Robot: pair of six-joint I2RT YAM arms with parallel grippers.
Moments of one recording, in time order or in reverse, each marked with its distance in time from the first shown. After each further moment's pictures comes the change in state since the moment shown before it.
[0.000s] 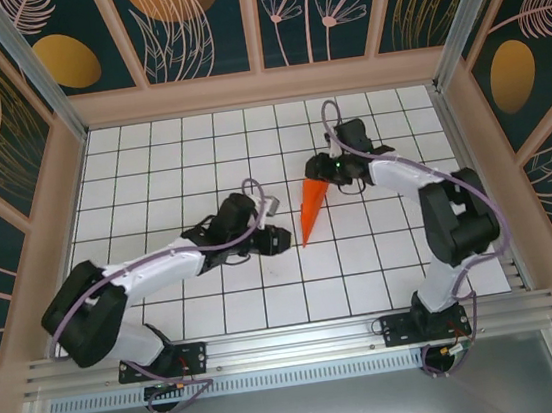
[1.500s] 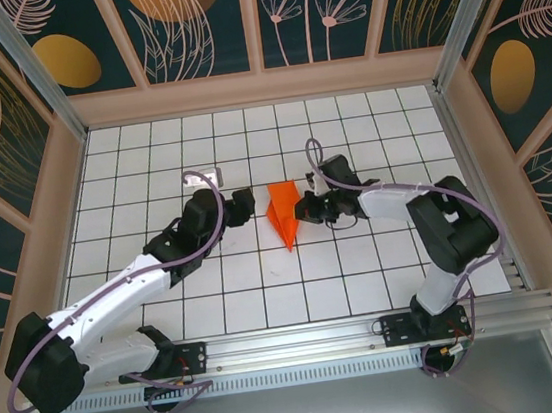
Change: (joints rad) left arm 0.018 -0.275 0.006 -0.071 -0.697 -0.019; right arm 0.154 0.024 -0.283 0.214 -0.226 0.156
